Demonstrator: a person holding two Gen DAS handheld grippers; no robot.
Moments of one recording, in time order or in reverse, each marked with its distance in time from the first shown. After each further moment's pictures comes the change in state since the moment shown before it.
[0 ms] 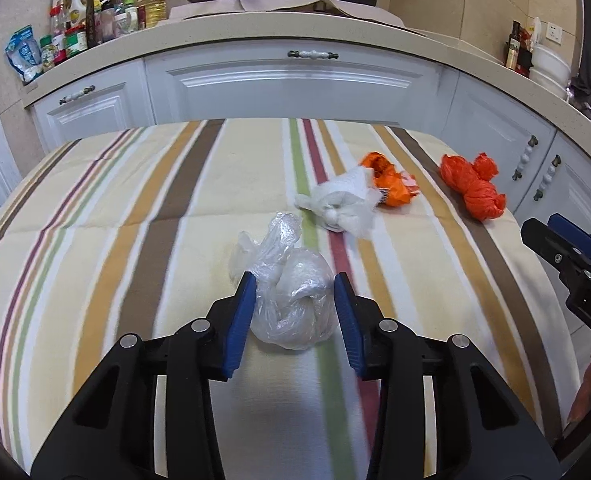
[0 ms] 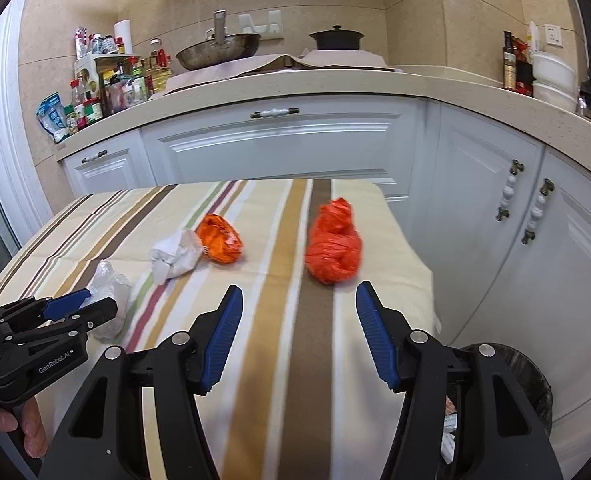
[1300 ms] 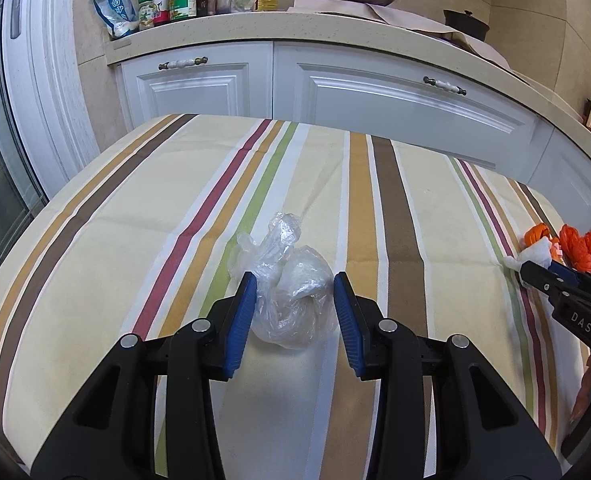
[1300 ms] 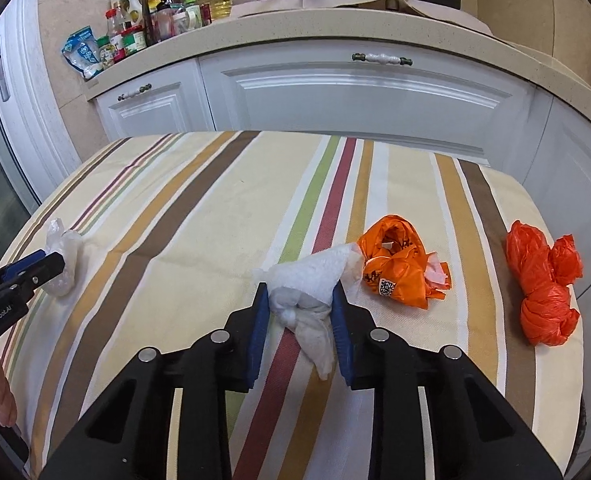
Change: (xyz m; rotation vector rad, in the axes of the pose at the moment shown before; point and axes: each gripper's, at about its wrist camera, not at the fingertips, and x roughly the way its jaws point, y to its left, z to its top) left arm -0.002 0.157 0.017 -0.183 0.001 0.167; right arm 0.096 0.113 0.027 -0.121 0.204 0.141
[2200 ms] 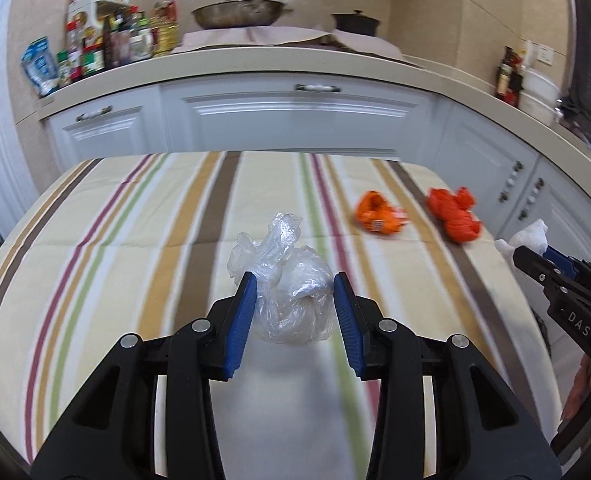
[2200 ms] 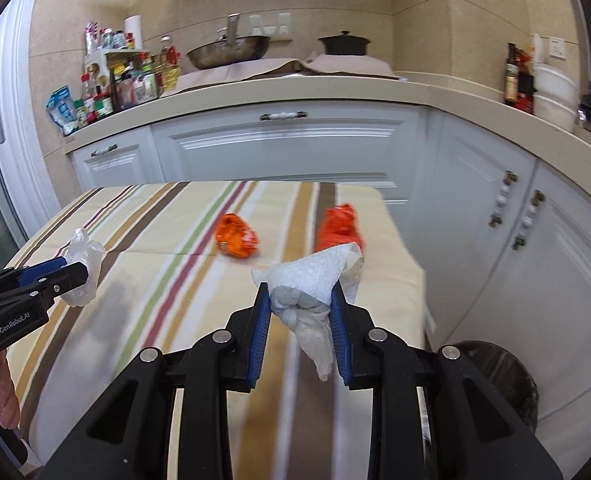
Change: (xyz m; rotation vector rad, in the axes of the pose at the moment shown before) left arm -0.077 -0.140 -0.034 0.175 -0.073 -0.207; right arm -0.135 -0.092 -0.063 0.098 -0.196 -0.166
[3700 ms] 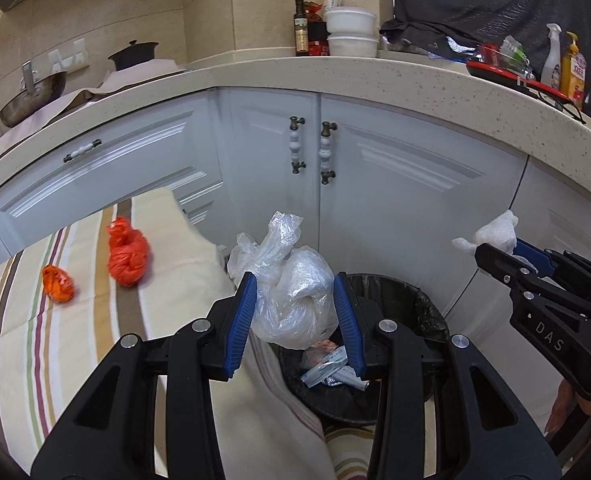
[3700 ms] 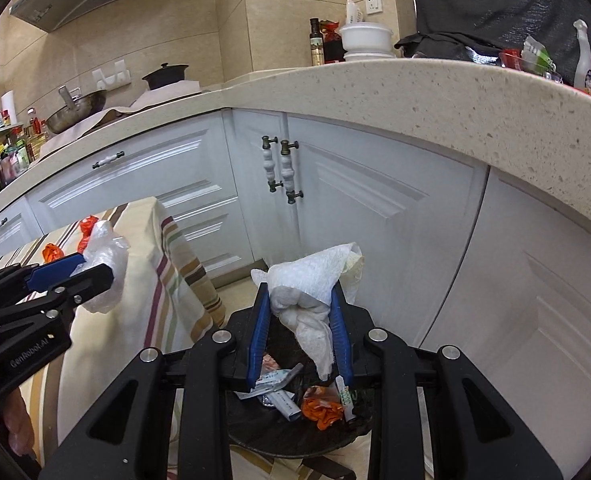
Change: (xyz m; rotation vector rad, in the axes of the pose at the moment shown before) left arm 0.015 -0.302 -0.028 0.400 -0.047 -0.340; right arm -0.090 -0.213 -0.080 0.290 -0.059 -0.335
